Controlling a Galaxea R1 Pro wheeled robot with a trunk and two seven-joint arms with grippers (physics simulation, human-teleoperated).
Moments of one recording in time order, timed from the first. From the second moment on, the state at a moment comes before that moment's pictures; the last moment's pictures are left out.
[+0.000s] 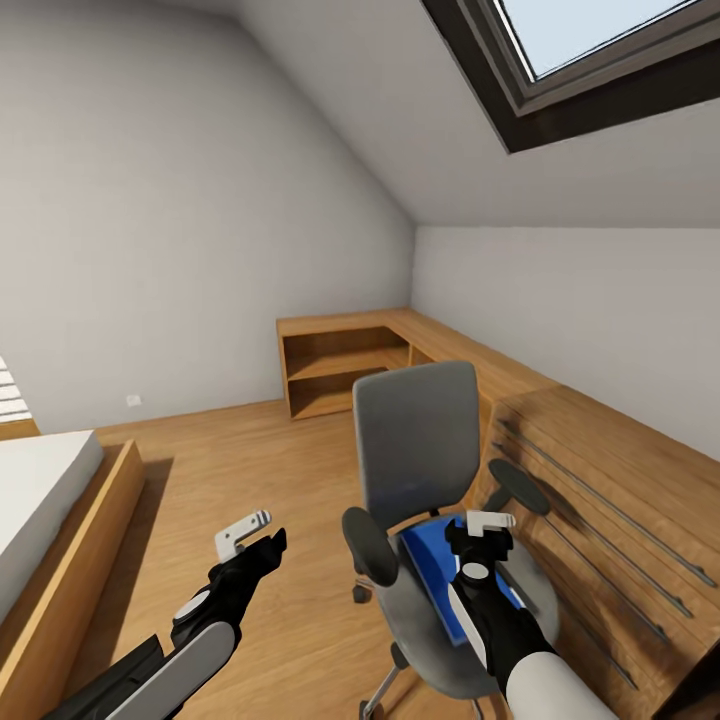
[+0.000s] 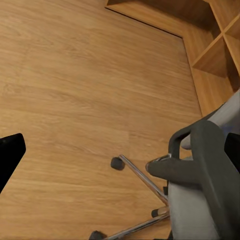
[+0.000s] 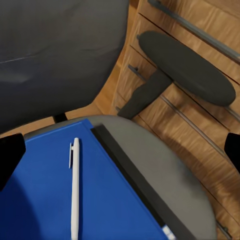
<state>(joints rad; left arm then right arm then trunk) -0.41 0.35 -0.82 -1.56 1.18 -0.02 0.96 -0.58 0.11 0.04 -0.61 0.11 0.02 -0.48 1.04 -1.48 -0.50</state>
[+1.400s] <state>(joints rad) -0.41 0.35 -0.82 -1.56 1.19 -0.02 0.96 -0.65 0.08 0.02 -0.59 0.06 0.05 -0.39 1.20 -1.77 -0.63</state>
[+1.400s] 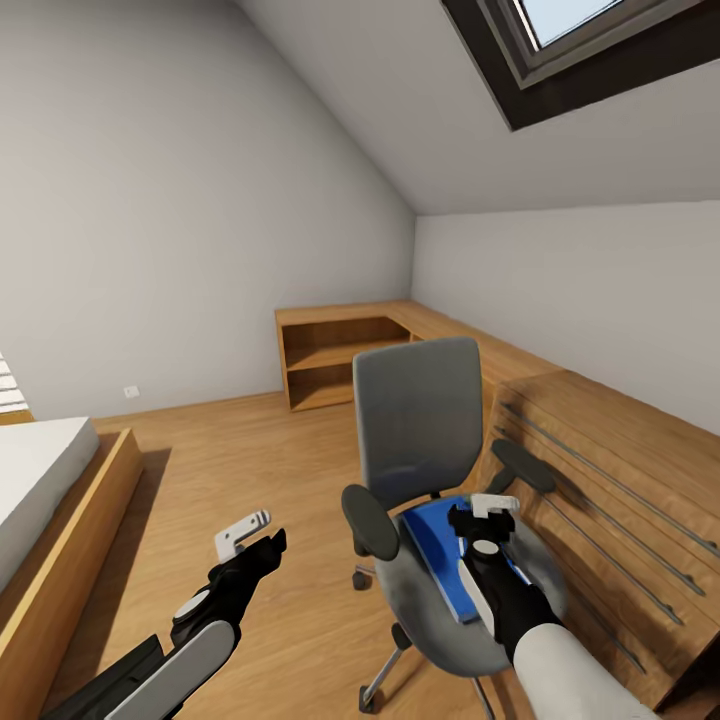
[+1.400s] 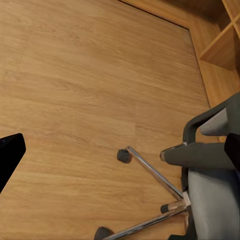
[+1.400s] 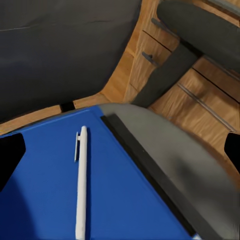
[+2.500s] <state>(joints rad) -0.41 0.35 -0.82 -1.56 1.18 -0.01 0.96 -0.84 -0.01 0.03 -0.29 -0.19 0.11 -0.12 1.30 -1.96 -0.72</state>
